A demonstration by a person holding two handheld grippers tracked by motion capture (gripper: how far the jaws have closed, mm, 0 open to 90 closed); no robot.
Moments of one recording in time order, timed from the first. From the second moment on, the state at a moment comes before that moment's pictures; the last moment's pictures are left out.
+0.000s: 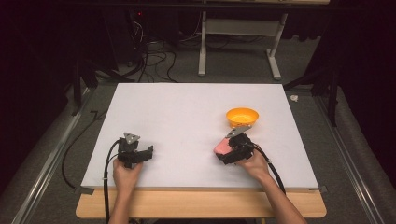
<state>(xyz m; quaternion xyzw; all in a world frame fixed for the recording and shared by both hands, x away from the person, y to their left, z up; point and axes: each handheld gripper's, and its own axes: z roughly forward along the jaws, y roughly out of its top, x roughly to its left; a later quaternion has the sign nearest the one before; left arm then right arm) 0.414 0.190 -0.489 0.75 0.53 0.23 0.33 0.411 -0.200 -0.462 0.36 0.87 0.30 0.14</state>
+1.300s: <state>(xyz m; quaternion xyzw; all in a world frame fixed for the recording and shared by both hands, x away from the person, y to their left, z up) 0.414 0.190 -0.489 0.74 0.53 0.23 0.33 0.399 -0.274 -0.436 0.46 0.79 0.38 0.13</state>
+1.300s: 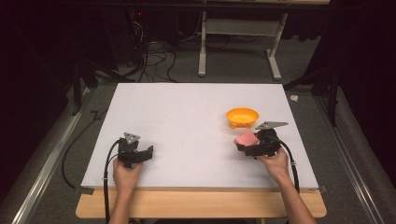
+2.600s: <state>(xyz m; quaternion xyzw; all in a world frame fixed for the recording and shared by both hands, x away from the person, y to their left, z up) 0.414 0.190 -0.489 0.74 0.53 0.23 0.33 0.402 -0.301 -0.409 0.50 0.76 0.38 0.16</state>
